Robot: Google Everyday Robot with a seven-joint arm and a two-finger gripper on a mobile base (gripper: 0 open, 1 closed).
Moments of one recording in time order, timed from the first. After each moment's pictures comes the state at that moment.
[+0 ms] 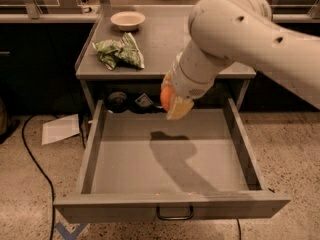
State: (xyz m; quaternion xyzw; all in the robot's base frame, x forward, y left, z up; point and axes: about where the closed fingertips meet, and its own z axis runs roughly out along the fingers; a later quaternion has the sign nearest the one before) arm 0.548 -0.036 0.844 -0.76 0.61 -0.02 0.22
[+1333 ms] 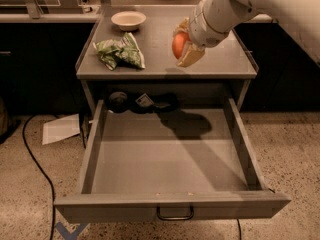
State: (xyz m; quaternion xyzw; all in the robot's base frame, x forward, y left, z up) arm 0.671 -0.068 0.927 -0.73 0.59 -0.06 0.34
